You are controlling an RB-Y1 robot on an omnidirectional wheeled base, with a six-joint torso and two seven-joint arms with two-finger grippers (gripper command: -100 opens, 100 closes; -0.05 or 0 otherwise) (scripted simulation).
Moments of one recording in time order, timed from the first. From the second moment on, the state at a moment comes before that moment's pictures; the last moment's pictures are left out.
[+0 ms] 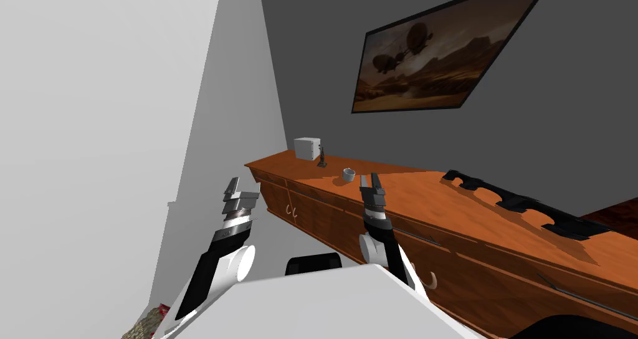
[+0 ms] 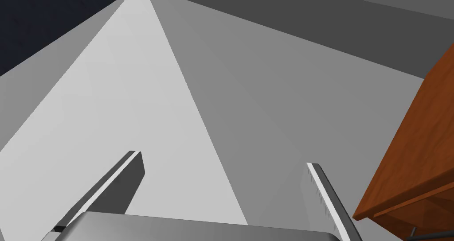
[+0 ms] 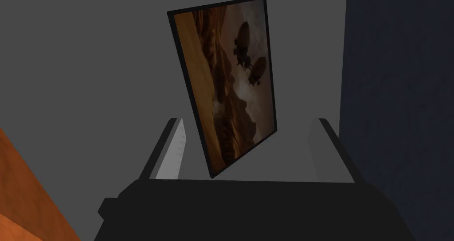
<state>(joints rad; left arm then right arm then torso) 0.48 0.00 0.05 -2.23 0.12 -0.38 0.17 0.50 0.04 0.01 -2.24 0.05 -0.60 0.01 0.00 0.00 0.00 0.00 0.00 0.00</state>
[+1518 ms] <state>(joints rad) 0.48 0.00 0.05 -2.23 0.12 -0.38 0.17 0.45 -0.42 -0.06 -2.05 0.12 -0.65 -0.04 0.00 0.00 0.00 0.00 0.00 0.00</state>
